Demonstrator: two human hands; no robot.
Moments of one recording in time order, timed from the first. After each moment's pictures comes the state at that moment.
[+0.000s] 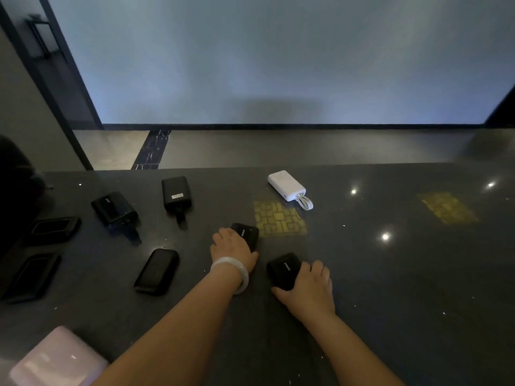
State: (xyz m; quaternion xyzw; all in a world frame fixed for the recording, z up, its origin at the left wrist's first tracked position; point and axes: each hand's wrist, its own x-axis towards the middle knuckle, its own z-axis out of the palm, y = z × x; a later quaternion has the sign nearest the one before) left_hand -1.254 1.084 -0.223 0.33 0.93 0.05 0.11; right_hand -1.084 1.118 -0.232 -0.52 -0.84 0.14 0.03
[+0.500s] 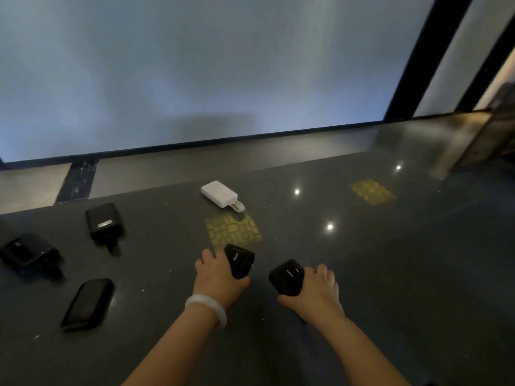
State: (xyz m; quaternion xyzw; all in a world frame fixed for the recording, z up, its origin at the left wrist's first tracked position) left_hand -1.137 1.064 -0.179 0.46 0.85 0.19 0.18; right_hand -0.944 1.121 -0.190 -0.60 -0.78 0.16 0.05
